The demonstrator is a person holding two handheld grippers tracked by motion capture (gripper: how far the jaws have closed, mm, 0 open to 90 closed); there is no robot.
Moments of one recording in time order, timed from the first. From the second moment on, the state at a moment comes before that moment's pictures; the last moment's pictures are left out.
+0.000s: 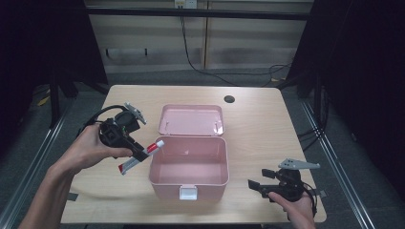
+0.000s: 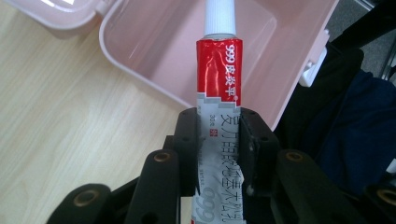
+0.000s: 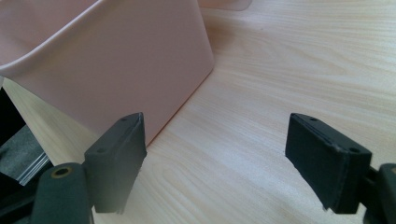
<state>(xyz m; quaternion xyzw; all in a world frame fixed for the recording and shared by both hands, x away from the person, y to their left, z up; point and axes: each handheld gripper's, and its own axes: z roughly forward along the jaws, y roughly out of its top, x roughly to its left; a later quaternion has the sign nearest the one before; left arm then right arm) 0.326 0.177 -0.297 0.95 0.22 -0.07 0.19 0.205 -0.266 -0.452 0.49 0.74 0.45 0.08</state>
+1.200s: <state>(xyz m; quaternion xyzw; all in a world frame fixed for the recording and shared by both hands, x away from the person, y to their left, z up) 0.318 0.087 -0.294 0.97 0.13 -0.08 0.19 0.204 -0.266 -0.451 0.49 0.74 0.46 0.08</state>
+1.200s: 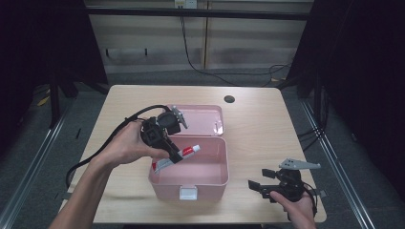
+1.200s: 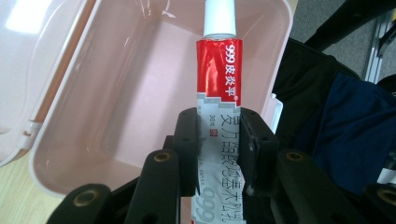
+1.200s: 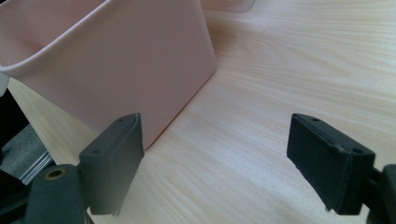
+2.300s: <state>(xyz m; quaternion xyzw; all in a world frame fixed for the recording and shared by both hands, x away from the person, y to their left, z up) 0.317 0.045 -0.344 0.98 0.08 -0.10 0.14 0.205 -0.266 -0.452 0.49 0.74 0.45 0.08</state>
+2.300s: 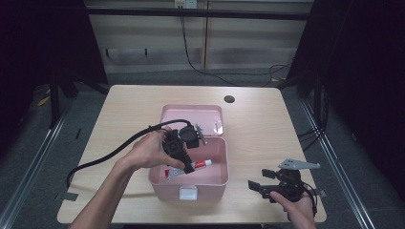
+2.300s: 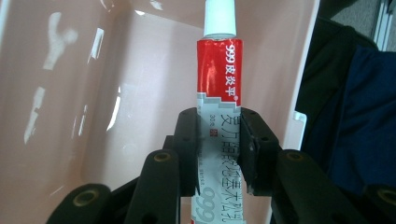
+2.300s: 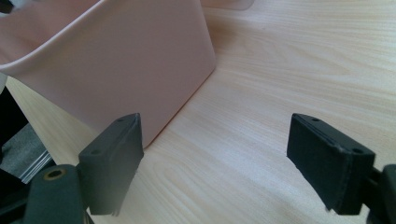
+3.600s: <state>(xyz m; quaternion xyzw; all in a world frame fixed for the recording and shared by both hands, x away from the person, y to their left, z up) 0.325 0.032 -0.404 0.98 0.07 -0.16 0.08 0.205 -0.266 -0.453 0.49 0.74 0.45 0.07</state>
